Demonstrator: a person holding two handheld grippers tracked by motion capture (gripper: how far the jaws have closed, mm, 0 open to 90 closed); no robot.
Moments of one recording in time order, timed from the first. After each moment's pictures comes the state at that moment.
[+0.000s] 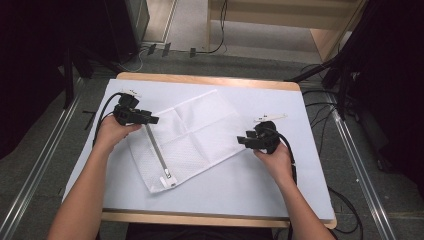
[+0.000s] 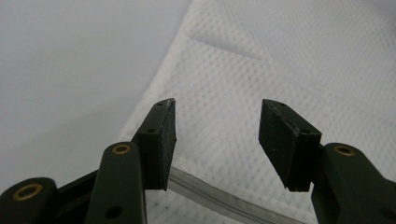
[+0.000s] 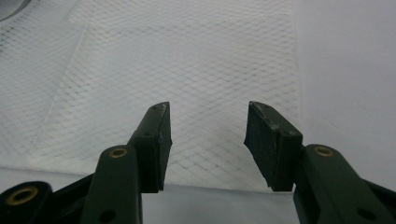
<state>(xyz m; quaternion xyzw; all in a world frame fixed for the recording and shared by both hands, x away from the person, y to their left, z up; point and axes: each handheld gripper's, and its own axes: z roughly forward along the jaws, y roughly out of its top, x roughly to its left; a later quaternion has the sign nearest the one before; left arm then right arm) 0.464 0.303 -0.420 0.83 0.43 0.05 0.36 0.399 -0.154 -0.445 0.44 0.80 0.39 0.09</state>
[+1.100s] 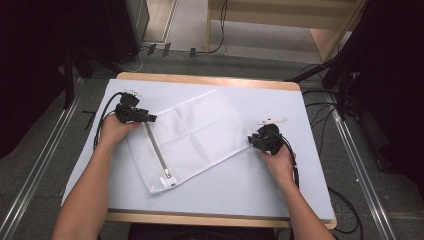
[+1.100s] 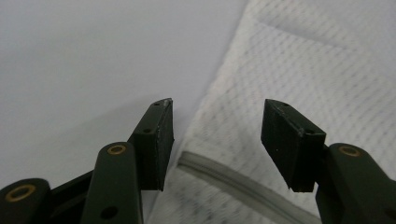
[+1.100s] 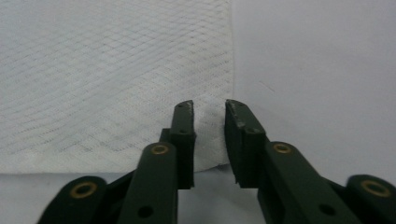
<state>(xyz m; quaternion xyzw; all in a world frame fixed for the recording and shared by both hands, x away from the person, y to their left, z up) 0.487 0.316 -0.447 0.83 0.46 0.08 0.32 0.408 -0.169 -0.472 0.48 0.80 0.33 0.14</state>
